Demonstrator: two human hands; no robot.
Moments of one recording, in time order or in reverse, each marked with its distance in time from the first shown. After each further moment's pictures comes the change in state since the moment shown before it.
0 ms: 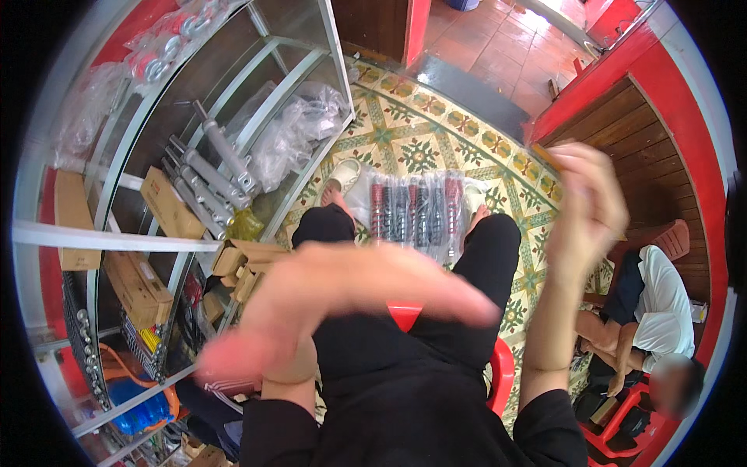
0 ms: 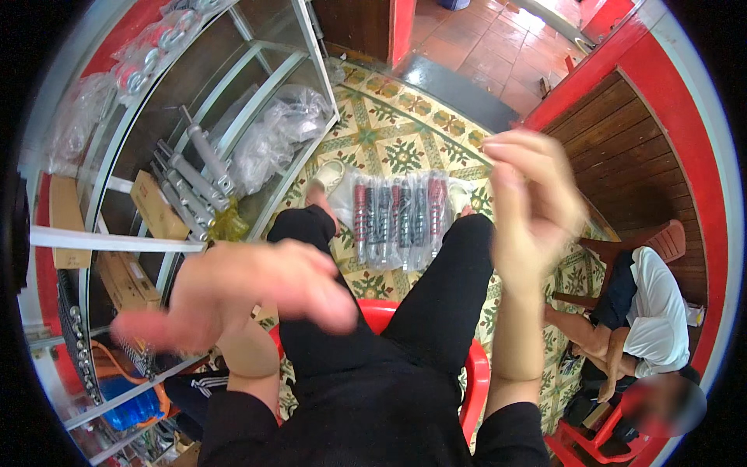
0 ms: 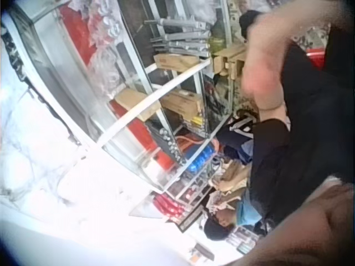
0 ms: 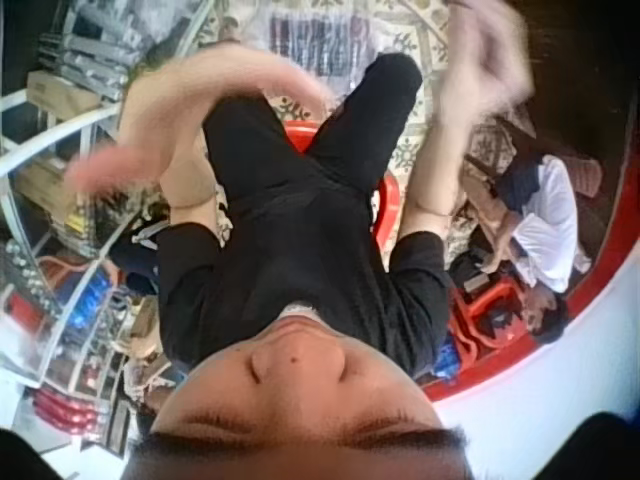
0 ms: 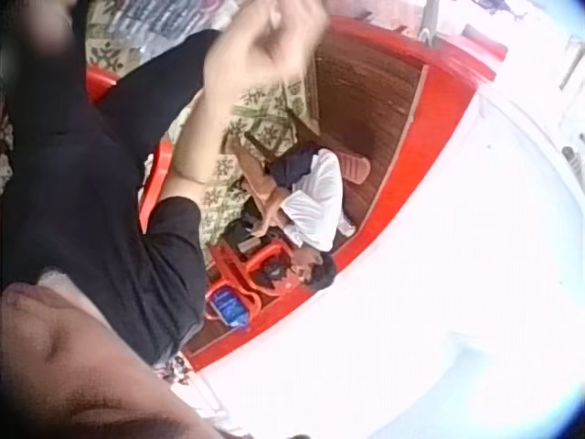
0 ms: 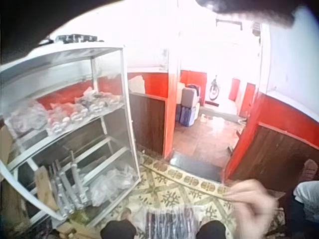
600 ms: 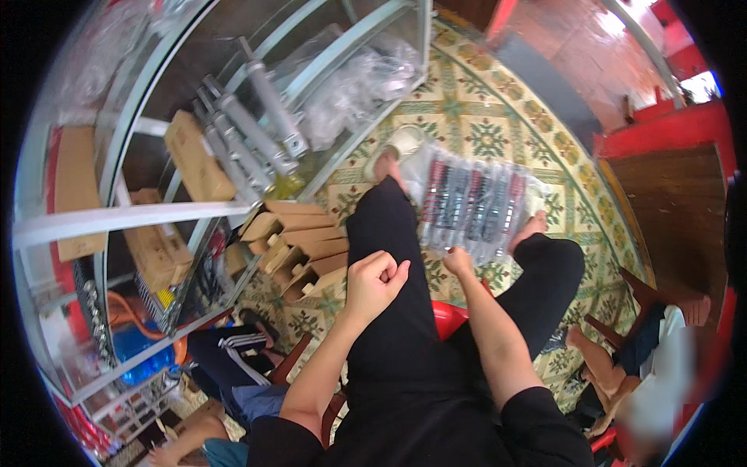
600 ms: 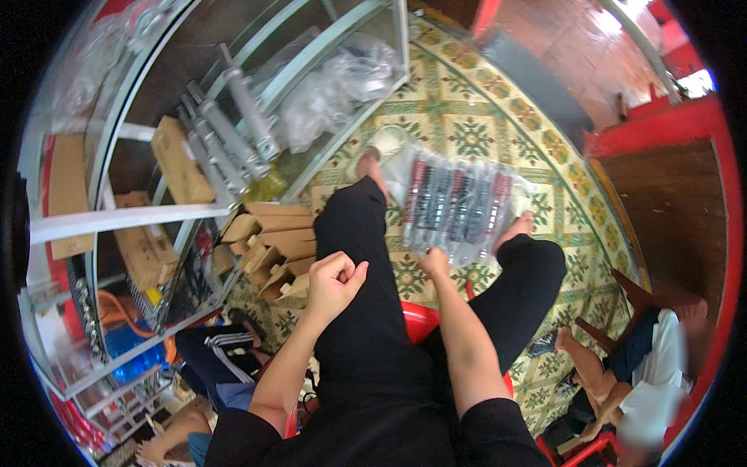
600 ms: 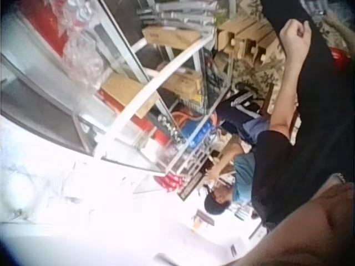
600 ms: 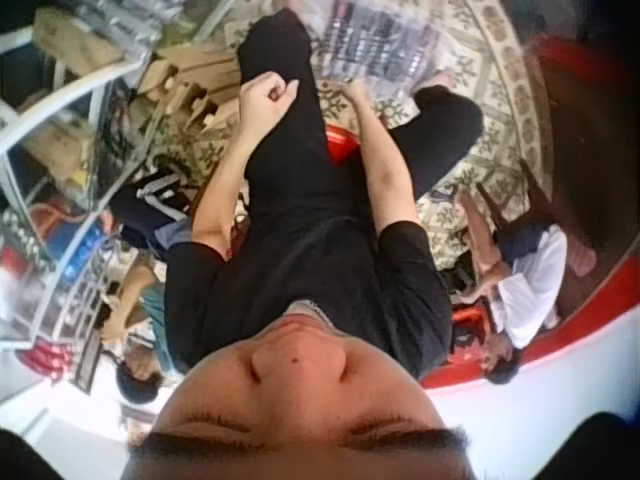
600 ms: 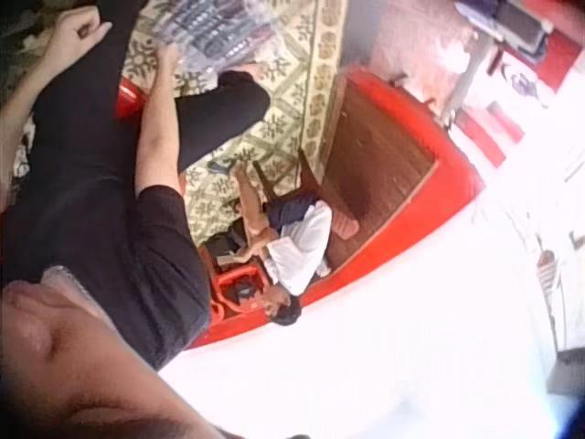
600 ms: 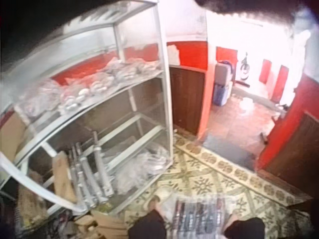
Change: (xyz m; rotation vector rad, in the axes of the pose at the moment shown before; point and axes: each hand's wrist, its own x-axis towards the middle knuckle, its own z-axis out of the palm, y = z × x) left_hand -0.148 -0.236 0.007 0.459 0.840 -0.659; right_hand -0.414 0.238 0.228 -0.485 -1.182 1.265
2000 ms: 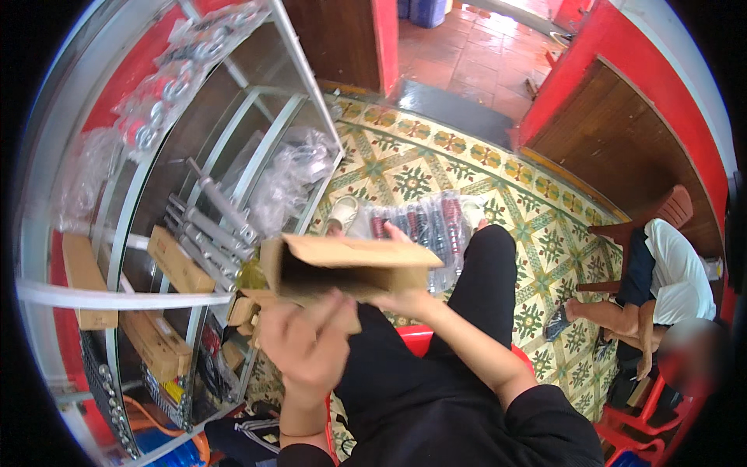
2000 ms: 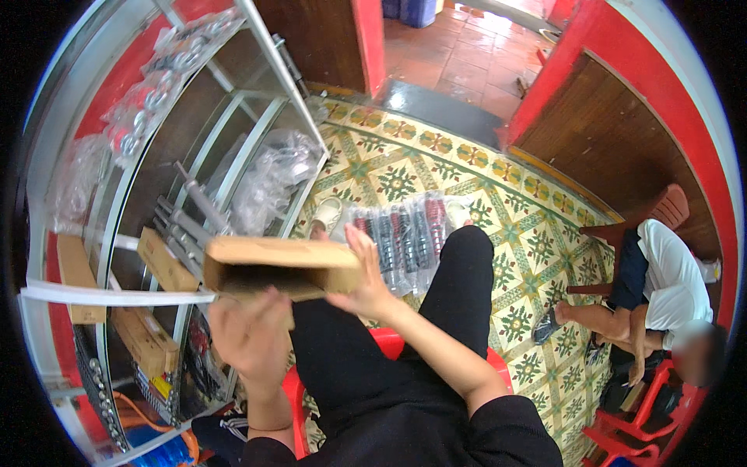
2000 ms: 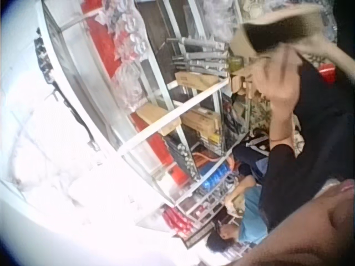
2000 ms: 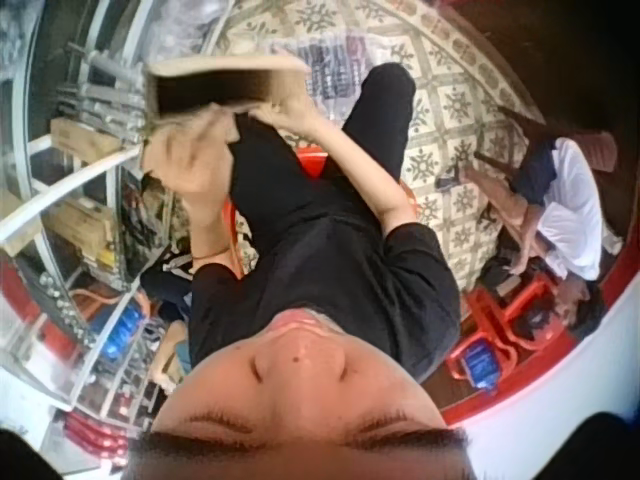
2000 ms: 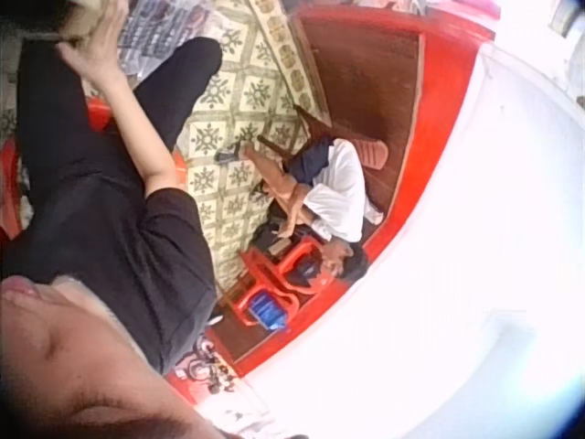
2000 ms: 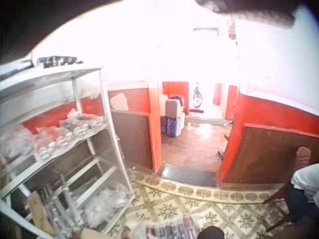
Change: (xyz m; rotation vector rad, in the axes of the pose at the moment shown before) left_hand -0.030 0.205 -0.051 0.598 0.317 0.951; right_hand -0.232 -0.114 -0.179 0.362 0.810 -1.184
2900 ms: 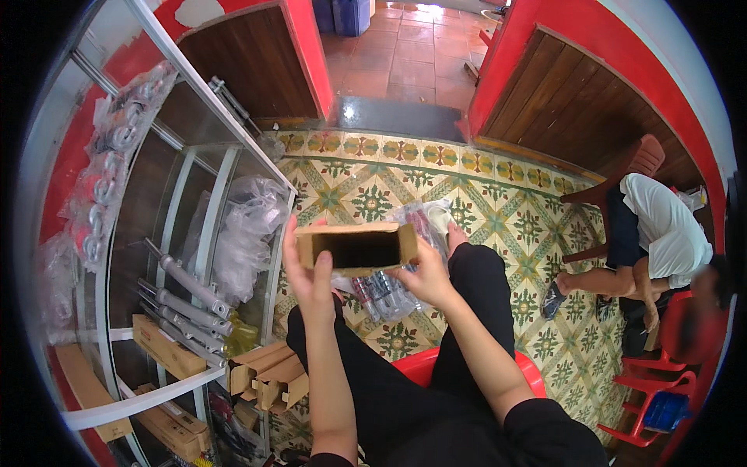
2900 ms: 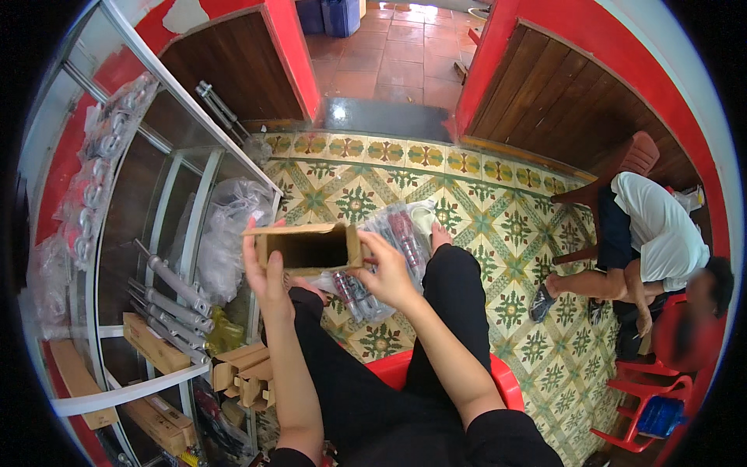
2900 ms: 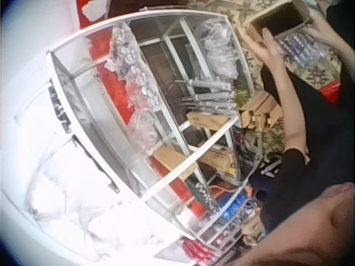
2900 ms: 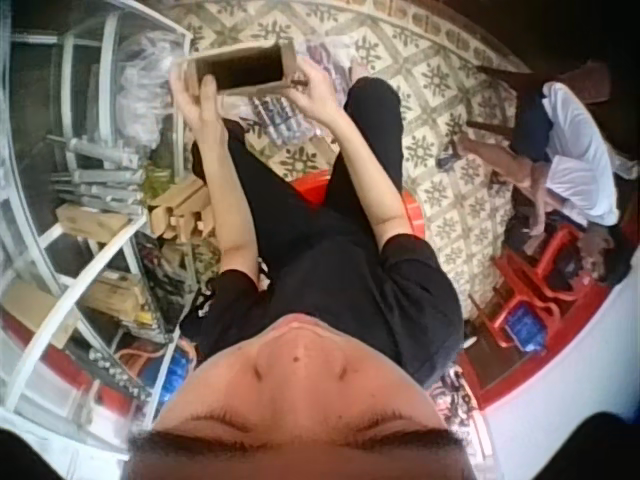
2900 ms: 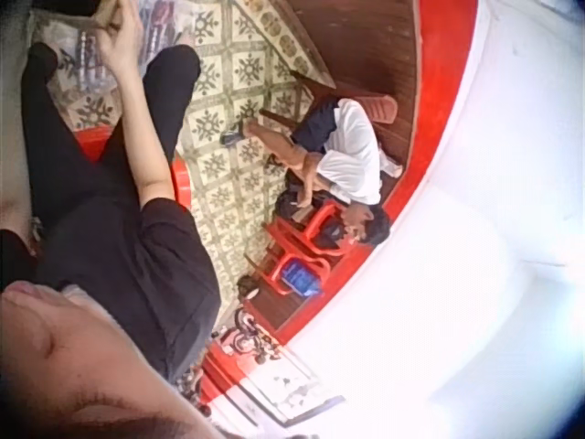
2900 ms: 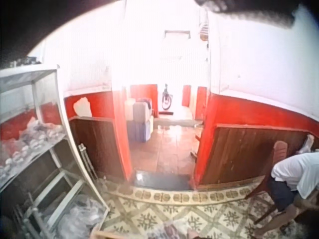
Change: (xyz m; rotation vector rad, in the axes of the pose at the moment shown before) left_hand 0.036 -0.037 0.216 -1.399 -0.021 -0.690; right_hand 0.033 0.076 -0.082 0.231 0.118 0.492
